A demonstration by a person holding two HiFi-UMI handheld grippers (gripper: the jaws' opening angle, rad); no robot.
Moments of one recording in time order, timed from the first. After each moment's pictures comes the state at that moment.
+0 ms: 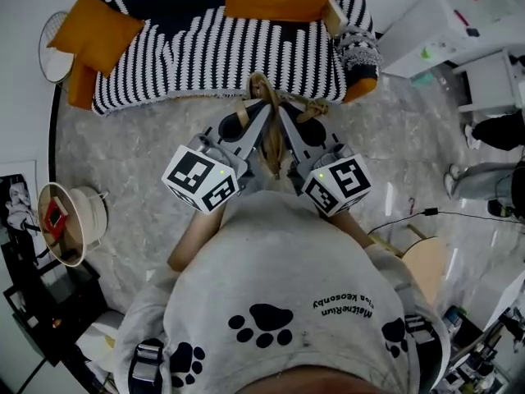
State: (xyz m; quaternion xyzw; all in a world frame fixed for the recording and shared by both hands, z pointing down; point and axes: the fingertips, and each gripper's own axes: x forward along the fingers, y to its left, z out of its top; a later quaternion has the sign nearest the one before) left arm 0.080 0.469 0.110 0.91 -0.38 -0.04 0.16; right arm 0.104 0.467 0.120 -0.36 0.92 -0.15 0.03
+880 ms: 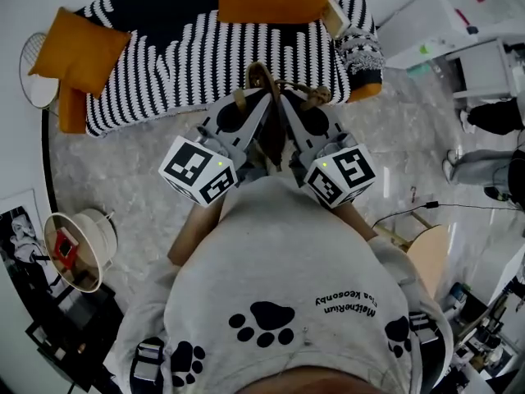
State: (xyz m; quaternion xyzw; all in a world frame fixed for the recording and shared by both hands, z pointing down) left arm -0.004 0.335 0.113 0.92 -0.34 -0.06 0.18; right arm 0.023 0.333 0.123 -0.41 0.90 -0.16 0.01
